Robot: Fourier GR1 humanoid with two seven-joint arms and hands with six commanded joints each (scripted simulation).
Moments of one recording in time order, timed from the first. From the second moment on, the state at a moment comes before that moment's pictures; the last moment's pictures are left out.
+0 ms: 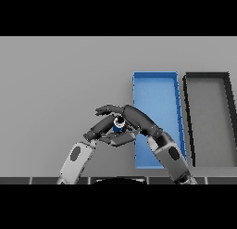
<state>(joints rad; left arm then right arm) -0.20 -0.05 -0.39 -1.58 -0.10 -0.38 0.02 -0.45 -0.05 0.38 -1.98 0.01 0.35 0.61</state>
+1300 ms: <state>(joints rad) -0.19 -0.02 -0.37 -1.60 -0.19 -0.44 0.00 -0.45 -0.02 0.49 -1.95 0.06 0.19 0.55</state>
